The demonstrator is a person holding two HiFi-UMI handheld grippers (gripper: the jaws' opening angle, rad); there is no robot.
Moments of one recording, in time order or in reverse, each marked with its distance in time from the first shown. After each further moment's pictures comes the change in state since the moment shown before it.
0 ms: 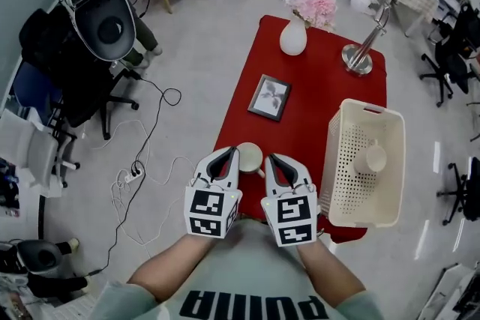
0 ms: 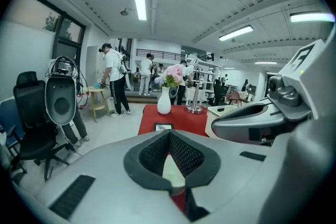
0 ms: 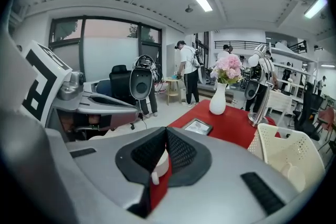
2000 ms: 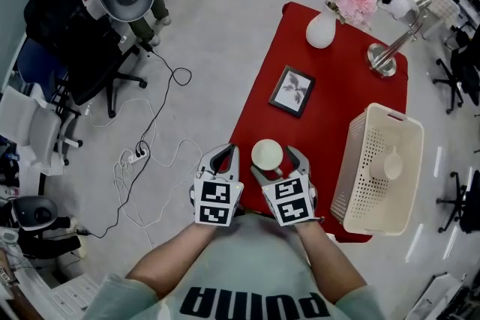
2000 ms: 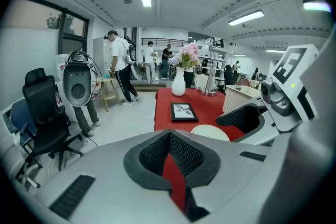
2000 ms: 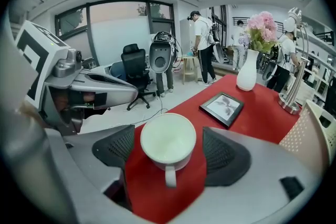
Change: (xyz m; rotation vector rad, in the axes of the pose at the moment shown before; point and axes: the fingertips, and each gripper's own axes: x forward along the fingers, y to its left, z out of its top) left arm 0.013 0.066 -0.067 0.013 0.142 0.110; right arm 0.083 0.042 -0.074 -0.037 0.245 0.182
